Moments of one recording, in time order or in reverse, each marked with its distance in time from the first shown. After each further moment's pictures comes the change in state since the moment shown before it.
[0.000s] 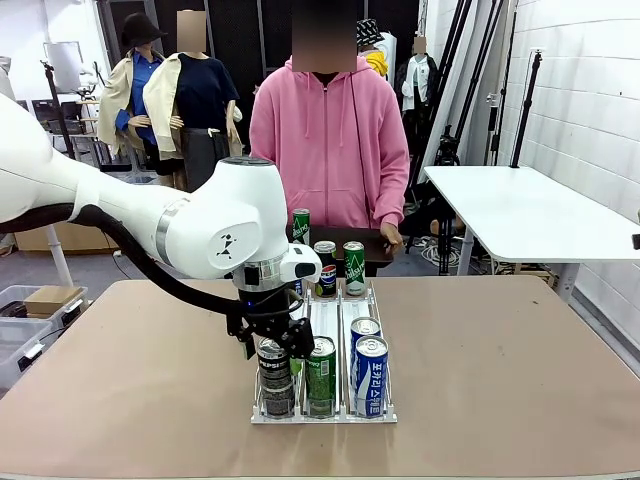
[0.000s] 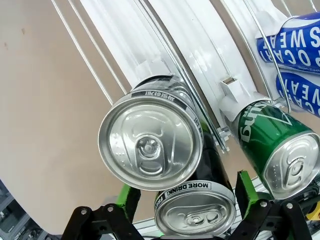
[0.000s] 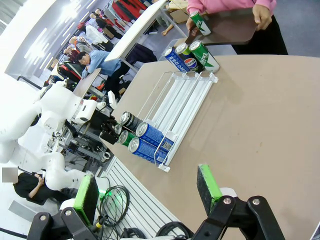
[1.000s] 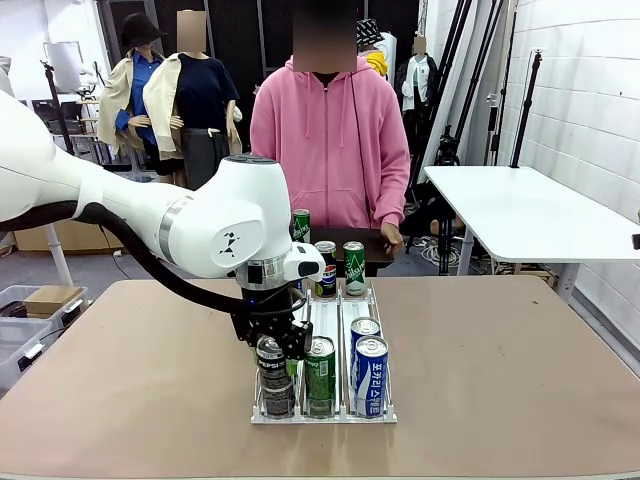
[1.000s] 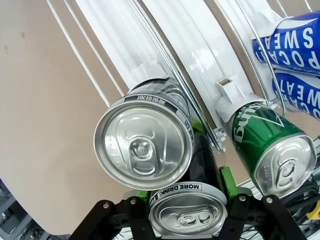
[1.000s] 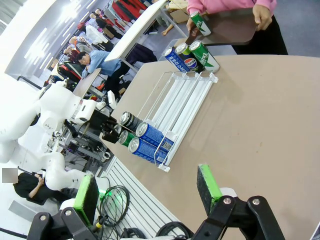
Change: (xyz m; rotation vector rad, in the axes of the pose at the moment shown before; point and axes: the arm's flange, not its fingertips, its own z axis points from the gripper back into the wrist) left arm 0.002 -0.005 0.003 0.001 0.000 -0.011; right arm 0.000 0.000 0.000 0.000 0.000 0.000
